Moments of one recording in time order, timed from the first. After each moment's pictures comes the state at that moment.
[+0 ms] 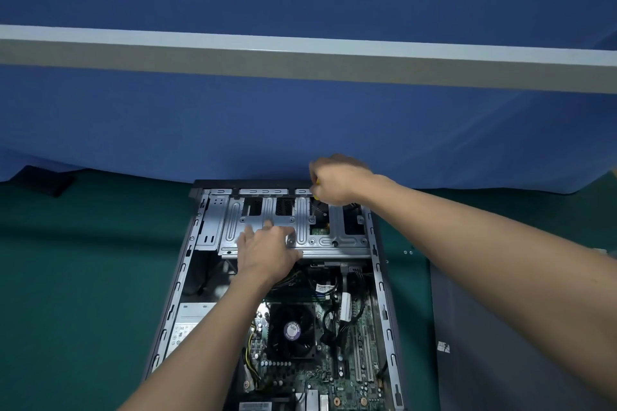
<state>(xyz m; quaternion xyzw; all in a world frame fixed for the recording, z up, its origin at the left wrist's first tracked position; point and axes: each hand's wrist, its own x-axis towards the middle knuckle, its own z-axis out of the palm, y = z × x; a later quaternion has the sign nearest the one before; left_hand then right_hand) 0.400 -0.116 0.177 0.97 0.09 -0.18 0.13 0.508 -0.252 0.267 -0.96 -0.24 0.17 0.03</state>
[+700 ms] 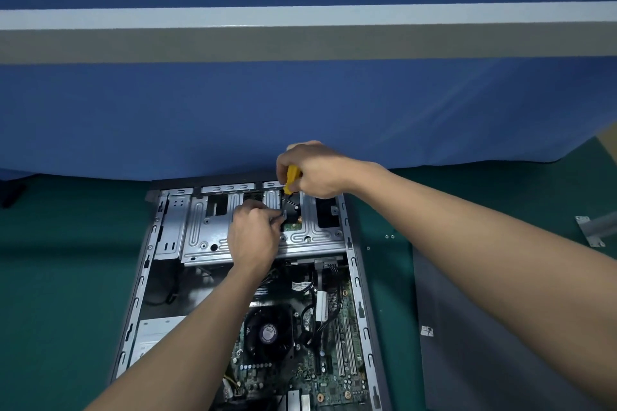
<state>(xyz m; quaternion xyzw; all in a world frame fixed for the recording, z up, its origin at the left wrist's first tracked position) 0.435 -0.151 0.152 0.95 0.16 0.02 0.26 0.526 -0.283 0.256 -0.90 -0.32 0.21 0.18</state>
